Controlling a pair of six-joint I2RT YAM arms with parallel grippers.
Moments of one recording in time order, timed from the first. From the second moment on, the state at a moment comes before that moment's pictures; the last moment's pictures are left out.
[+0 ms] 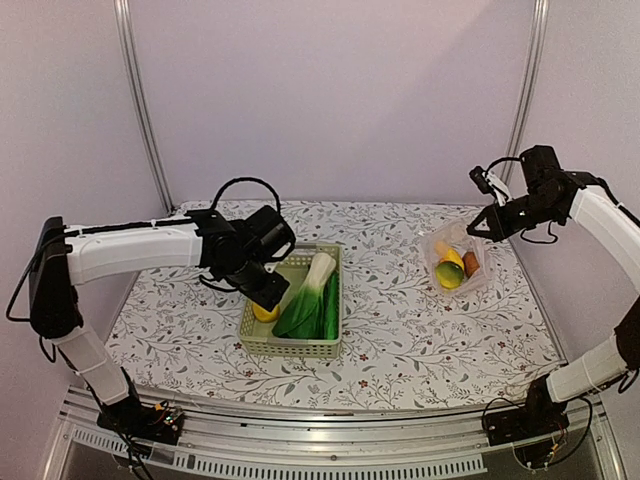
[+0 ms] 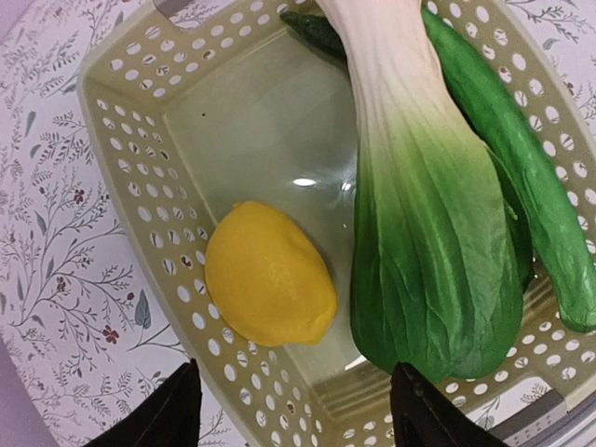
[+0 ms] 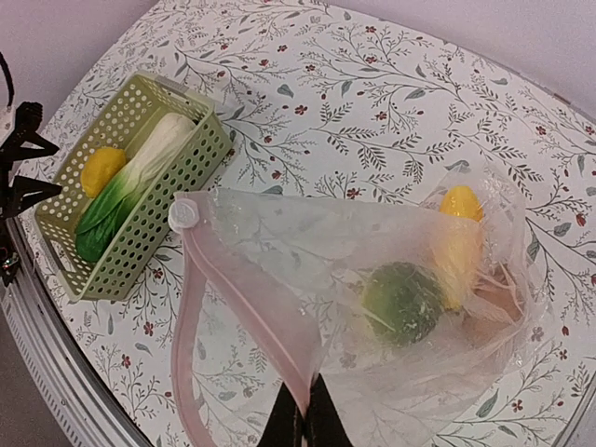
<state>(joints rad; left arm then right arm) -0.88 1.66 1.29 -0.82 -0.30 -0.25 0.11 1.38 1.33 -0.89 -0.50 -0.28</state>
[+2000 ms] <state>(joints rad) -0.78 1.94 1.51 -0.95 -0.23 0.02 0.11 1.33 1.32 -0.90 -0.50 -0.30</state>
